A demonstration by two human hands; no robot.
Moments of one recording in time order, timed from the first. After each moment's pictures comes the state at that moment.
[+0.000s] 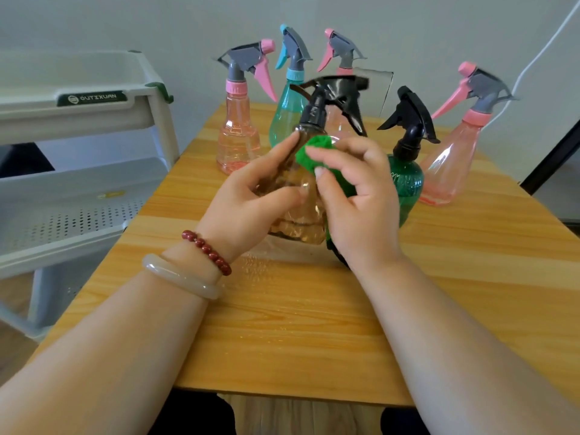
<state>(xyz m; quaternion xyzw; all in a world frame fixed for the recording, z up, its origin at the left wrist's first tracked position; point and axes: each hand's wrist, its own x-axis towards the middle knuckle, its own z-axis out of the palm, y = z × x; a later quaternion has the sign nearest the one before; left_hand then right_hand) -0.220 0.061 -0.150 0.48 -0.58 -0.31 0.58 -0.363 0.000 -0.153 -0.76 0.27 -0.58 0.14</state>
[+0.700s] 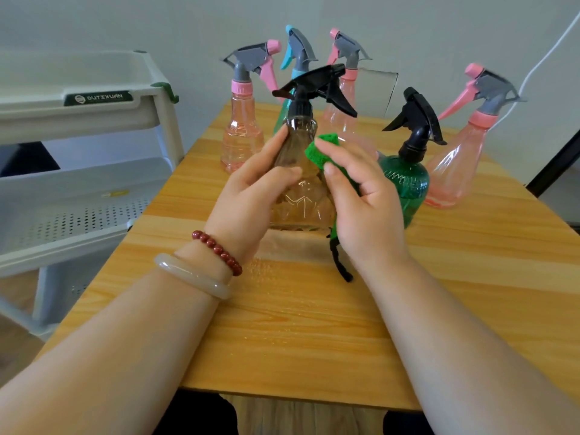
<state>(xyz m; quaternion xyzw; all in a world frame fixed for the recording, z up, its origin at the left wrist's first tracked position) -0.228 0.057 -0.148 0.46 -0.45 -0.39 0.66 -0.364 0.005 -0.150 -0.74 0.28 -0.53 0.31</state>
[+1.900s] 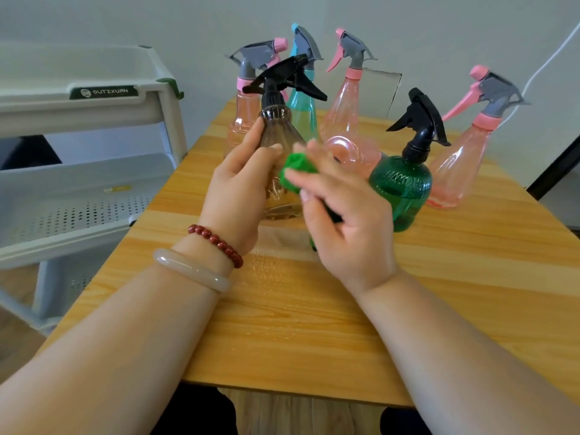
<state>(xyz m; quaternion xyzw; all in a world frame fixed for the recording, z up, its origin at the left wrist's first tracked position) -0.223 0.058 -0.146 0.51 -0.42 -0.31 0.69 -0.358 0.015 -0.165 -0.82 0.14 -0.54 0.12</state>
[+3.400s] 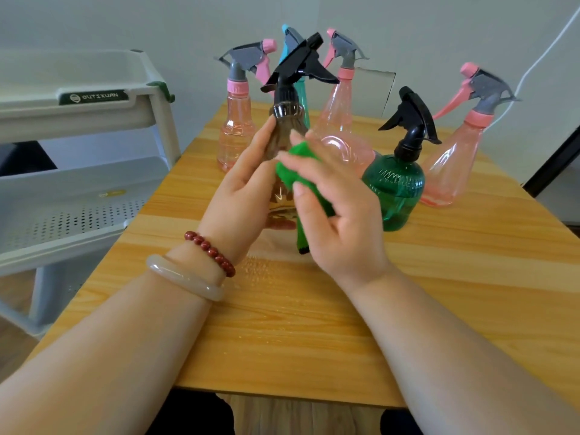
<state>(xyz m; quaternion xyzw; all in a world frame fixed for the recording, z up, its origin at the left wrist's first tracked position) -0.227 0.060 -0.147 0.47 -0.48 -0.36 0.65 -0.356 0.019 -0.154 -0.82 0.16 -0.52 0.16</state>
